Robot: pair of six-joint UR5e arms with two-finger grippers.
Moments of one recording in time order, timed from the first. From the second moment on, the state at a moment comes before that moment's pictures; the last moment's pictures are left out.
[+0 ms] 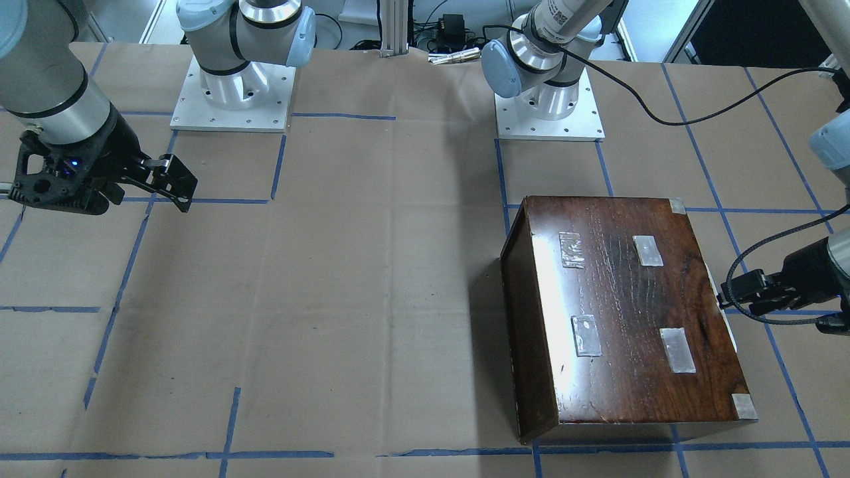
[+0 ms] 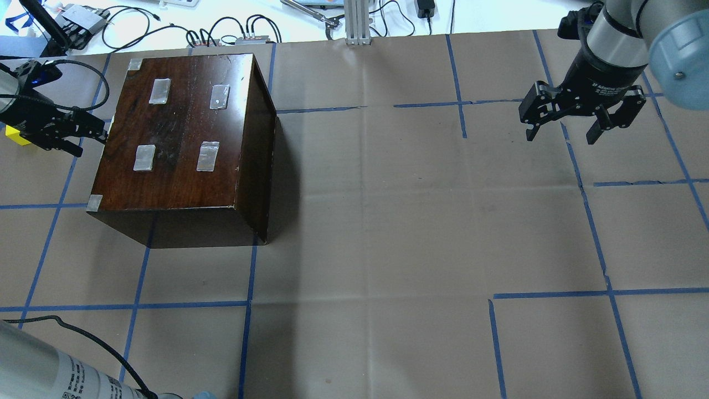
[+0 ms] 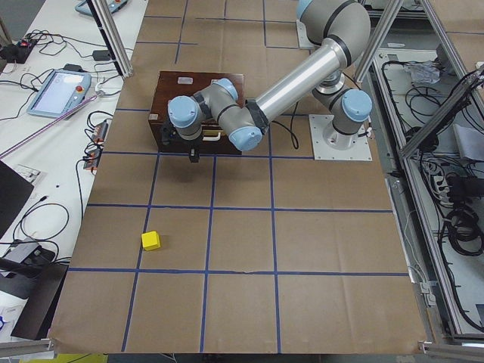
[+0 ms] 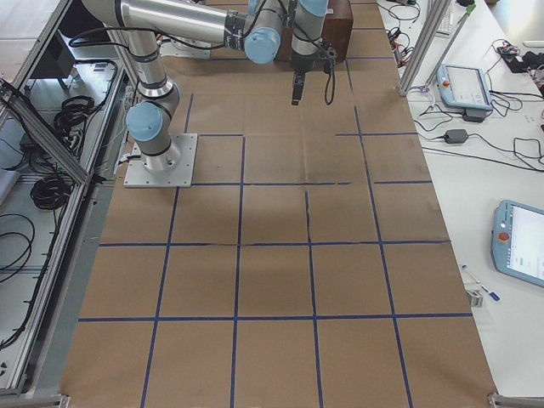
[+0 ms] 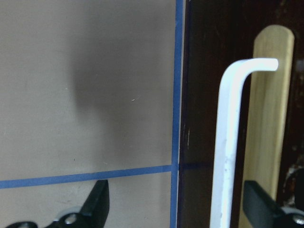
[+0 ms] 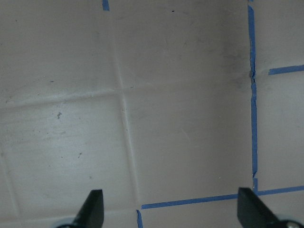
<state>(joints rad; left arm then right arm) -0.99 -1.99 -1.52 -1.36 1.32 0.59 1.43 -1.52 1.65 -1.63 -1.57 -0.02</state>
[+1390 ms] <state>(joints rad) -0.97 -2.01 -1.51 -1.31 1.34 0.64 1.43 -1.52 1.64 -1.63 -1.57 -0.02</state>
